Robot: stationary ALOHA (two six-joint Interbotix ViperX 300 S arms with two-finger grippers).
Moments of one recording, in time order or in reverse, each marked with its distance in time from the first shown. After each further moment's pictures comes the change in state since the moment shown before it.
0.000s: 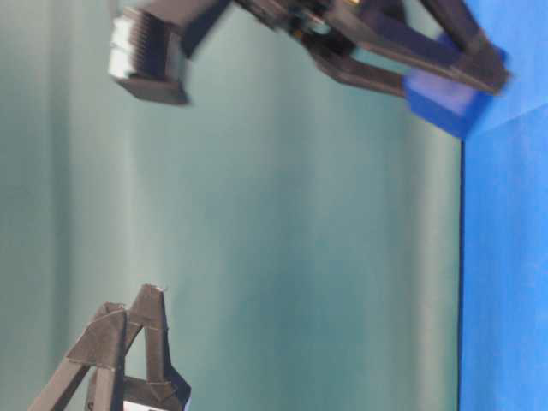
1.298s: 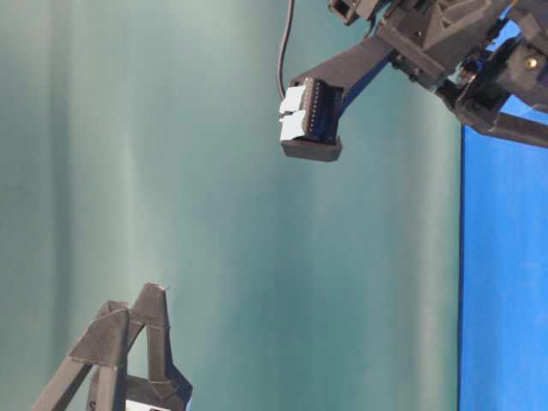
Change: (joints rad) left arm 0.000 0.003 -0.002 0.000 -0.002 0.000; right arm -0.046 0.253 -0.006 0.006 -0.285 0.000
